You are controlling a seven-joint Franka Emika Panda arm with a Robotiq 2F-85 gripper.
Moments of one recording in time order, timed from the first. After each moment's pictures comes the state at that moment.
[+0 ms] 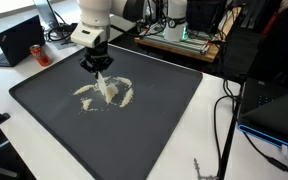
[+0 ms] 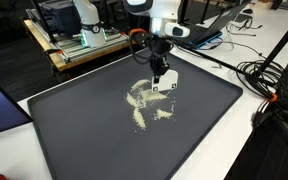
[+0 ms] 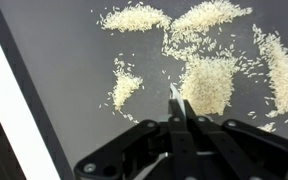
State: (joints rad) arm -0.14 0.44 0.12 -1.99 -0.52 2.57 -0.83
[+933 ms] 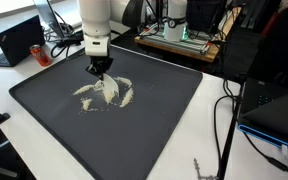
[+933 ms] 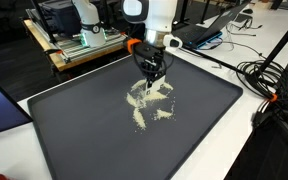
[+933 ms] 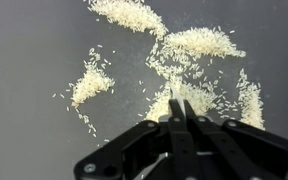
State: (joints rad) arm -0.14 0.48 0.09 -2.00 -0.48 2.54 -1.25
